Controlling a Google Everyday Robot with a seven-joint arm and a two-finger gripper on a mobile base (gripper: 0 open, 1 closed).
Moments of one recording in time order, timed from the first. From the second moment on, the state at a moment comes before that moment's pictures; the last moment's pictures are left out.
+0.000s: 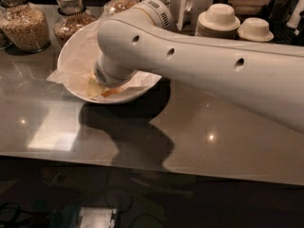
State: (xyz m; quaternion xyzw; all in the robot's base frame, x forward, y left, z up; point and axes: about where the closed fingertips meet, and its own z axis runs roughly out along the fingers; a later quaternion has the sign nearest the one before) arm 0.582 0.131 0.851 -0.38 0.87 0.11 0.31
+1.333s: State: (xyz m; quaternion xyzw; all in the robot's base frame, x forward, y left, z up) arm 0.614 0.122 0.923 -0.32 0.74 0.40 0.44
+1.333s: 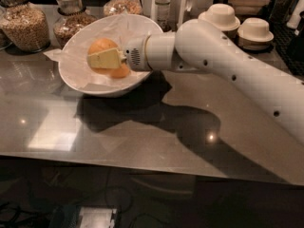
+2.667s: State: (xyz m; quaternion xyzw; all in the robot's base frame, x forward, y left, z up) arm 0.499 0.126 0.983 -0.47 0.66 0.36 0.46
